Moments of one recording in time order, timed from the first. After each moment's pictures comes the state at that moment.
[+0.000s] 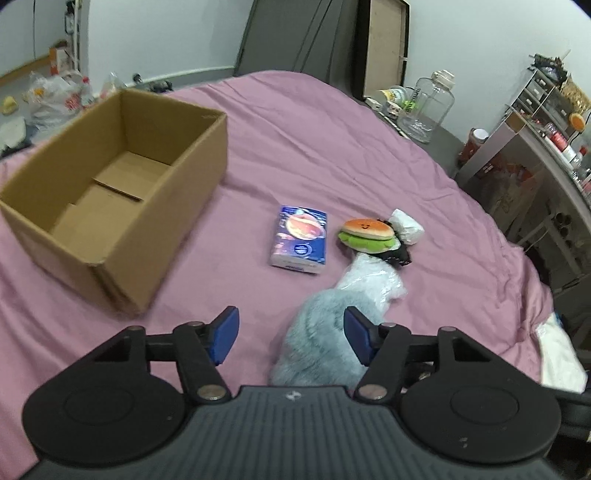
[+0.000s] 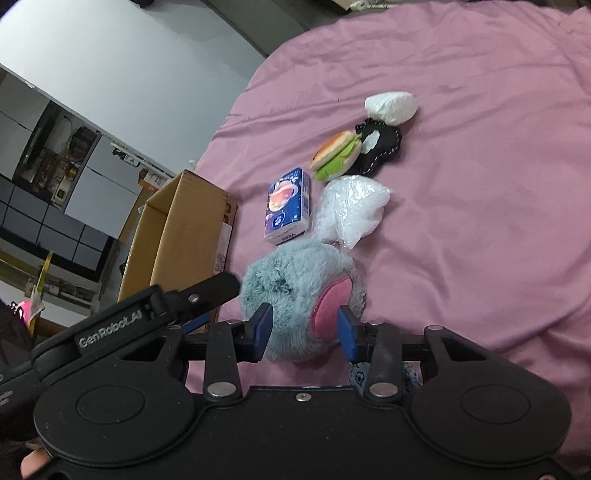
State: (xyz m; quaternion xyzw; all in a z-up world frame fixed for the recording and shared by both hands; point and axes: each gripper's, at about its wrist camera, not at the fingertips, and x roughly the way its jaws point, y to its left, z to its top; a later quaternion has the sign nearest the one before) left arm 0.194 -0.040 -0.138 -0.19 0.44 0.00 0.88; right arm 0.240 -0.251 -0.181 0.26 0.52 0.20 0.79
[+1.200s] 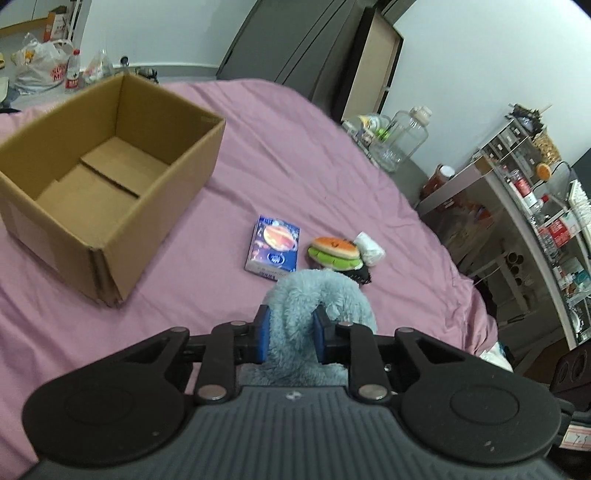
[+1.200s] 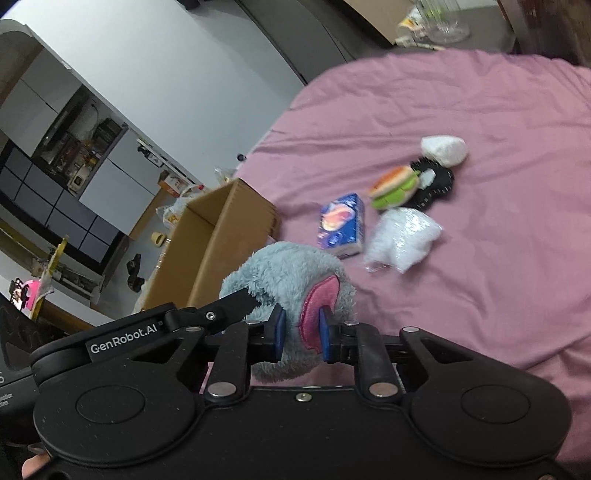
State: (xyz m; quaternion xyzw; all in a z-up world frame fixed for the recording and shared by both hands) left arm 0.172 -0.012 -0.123 -0.27 0.40 -0.04 0.87; right arm 0.217 -0.219 -0.129 0.22 0.46 0.23 0.83
